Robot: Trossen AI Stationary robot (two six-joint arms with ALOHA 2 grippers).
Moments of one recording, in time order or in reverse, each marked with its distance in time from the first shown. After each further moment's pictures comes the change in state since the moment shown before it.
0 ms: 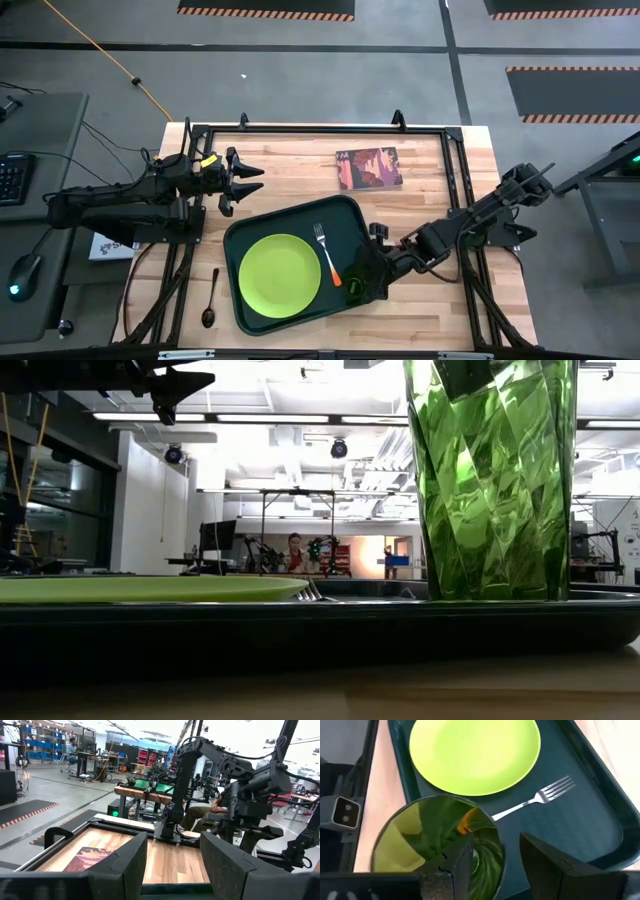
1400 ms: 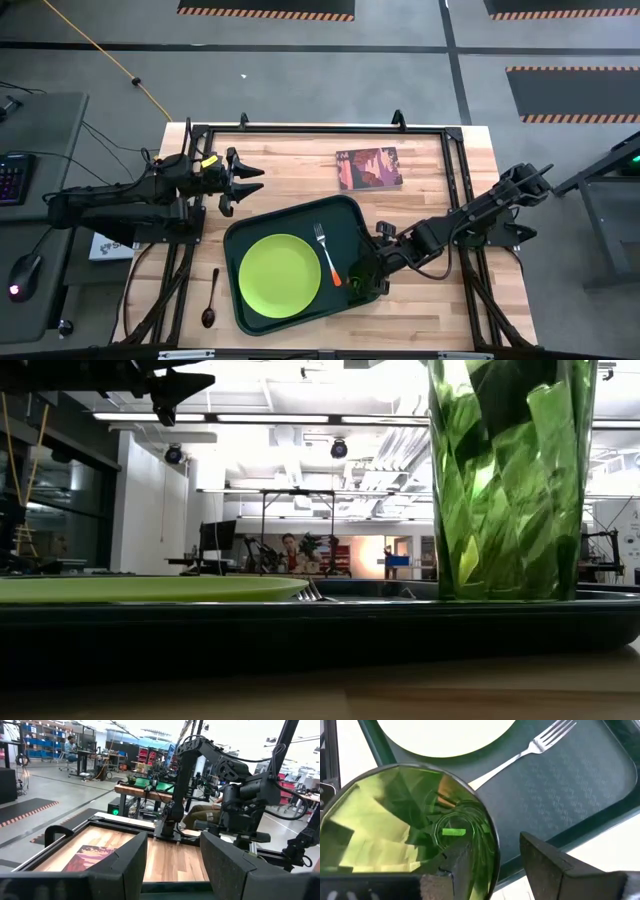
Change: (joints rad) left arm 0.000 0.000 0.000 -0.008 0.000 0.000; right arm -0.039 0.009 -0.047 -0.094 -0.106 0.154
